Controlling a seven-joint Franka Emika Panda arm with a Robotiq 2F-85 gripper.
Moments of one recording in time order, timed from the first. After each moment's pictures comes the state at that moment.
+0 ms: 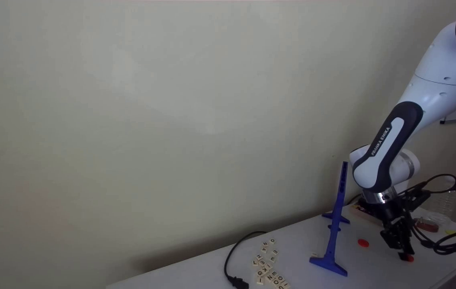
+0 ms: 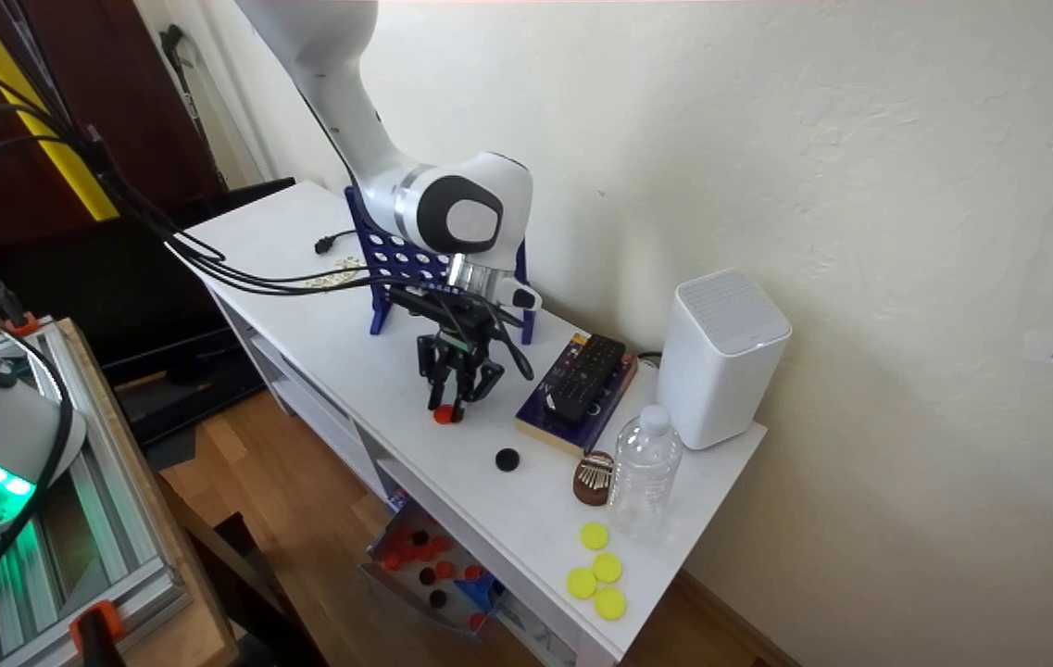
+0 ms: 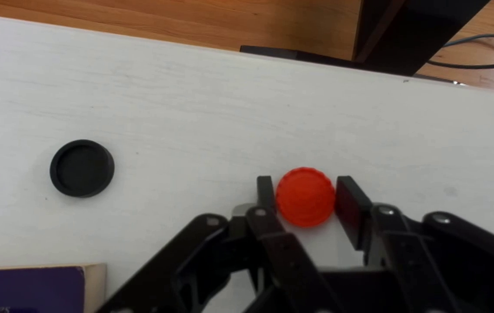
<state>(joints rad) -0.18 0.85 -0.12 -1.94 -0.25 2.29 -0.27</state>
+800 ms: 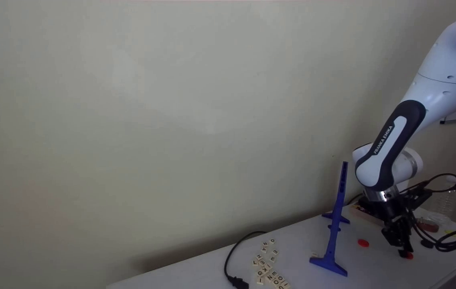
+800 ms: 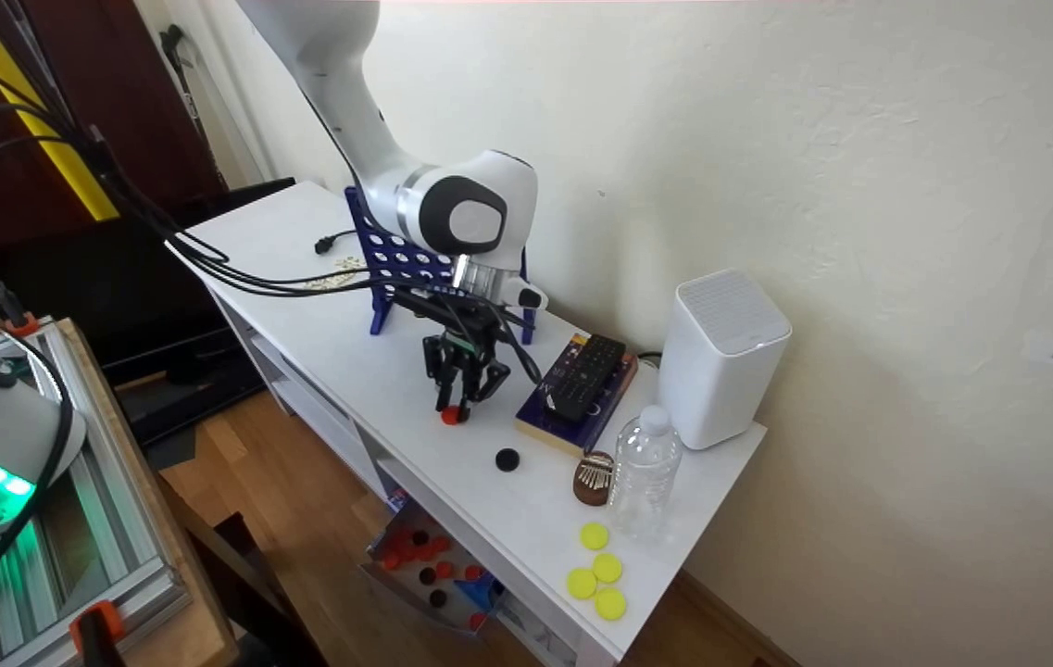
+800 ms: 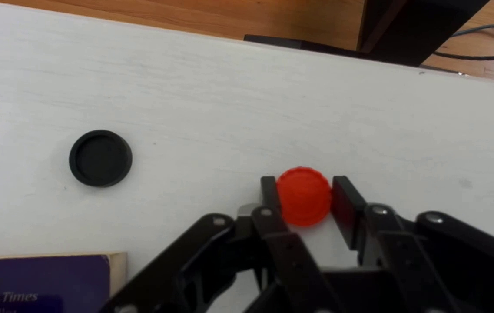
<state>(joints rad) -0.20 0.85 -0.12 -1.94 -0.25 2.32 -0.29</state>
